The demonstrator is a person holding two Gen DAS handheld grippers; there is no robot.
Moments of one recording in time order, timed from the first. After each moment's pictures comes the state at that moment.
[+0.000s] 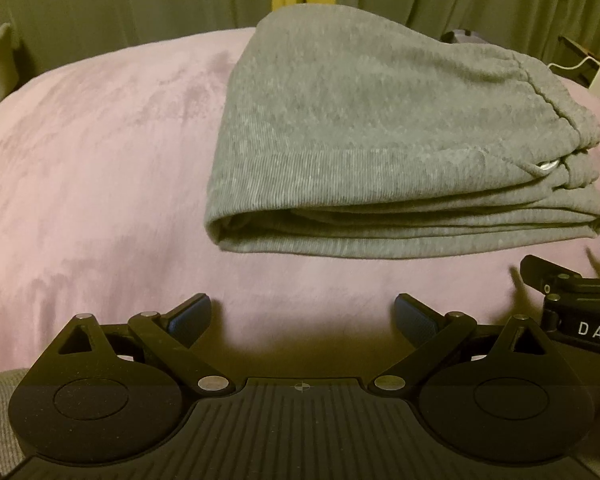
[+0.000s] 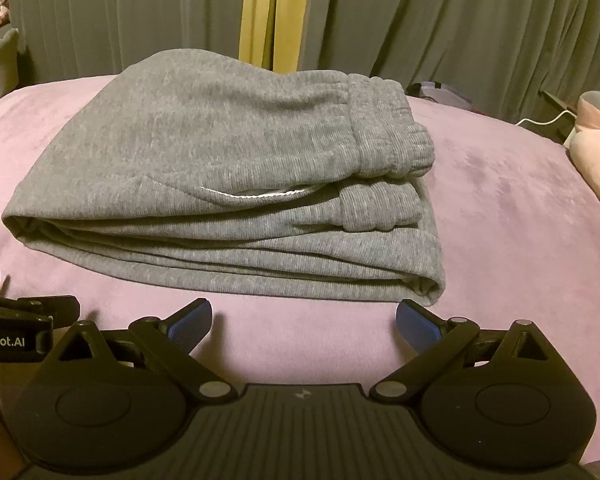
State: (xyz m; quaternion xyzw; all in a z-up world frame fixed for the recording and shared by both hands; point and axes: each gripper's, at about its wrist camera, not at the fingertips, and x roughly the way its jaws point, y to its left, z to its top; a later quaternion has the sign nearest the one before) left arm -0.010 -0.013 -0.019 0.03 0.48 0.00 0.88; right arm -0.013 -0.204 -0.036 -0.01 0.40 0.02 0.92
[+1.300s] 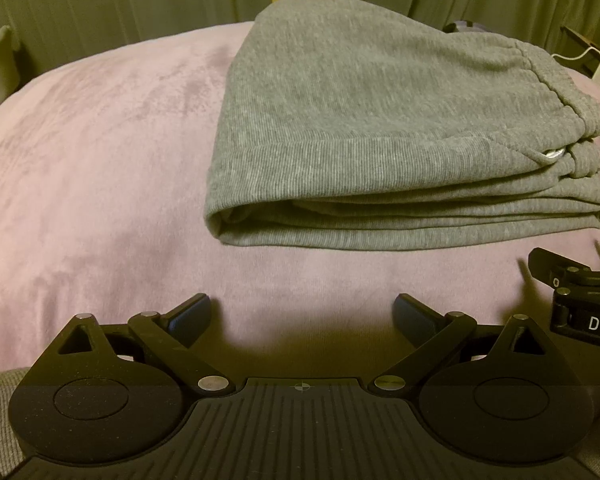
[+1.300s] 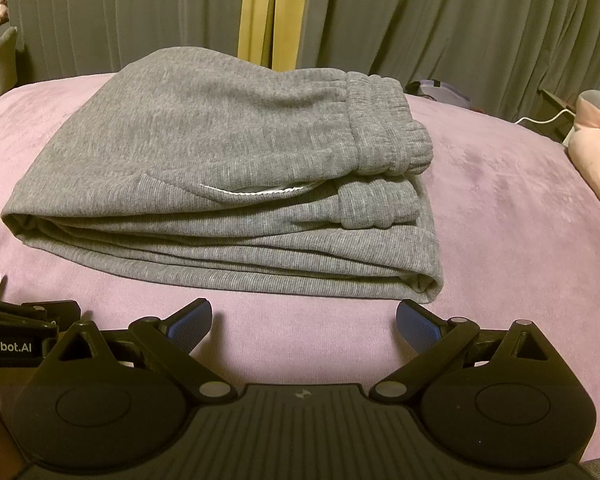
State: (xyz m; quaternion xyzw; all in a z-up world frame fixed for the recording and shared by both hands) left arm -0.009 -0.015 -0.023 0.04 0.48 0.00 0.88; right arm -0.015 -0.205 -0.037 -0.01 0.40 0.02 0.92
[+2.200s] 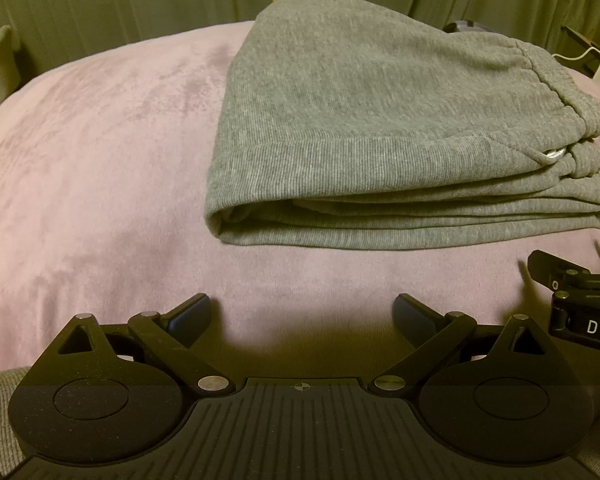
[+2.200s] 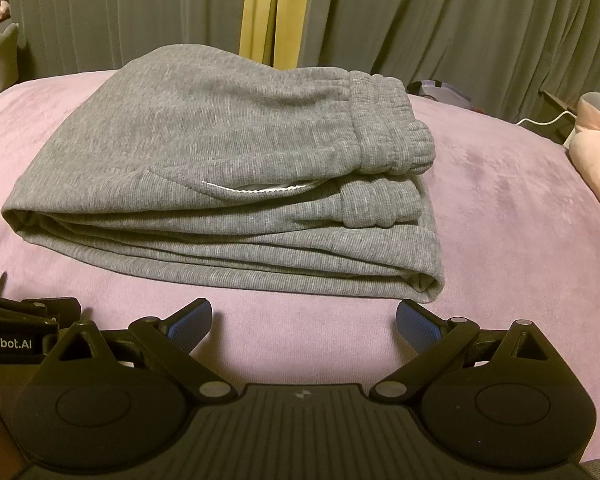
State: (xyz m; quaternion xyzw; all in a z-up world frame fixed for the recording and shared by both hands) left arm -0.010 -0.015 -0.023 0.04 0.48 0.00 0.87; right arm -0.016 -0.204 -0.037 -0.02 0.40 0.02 0.91
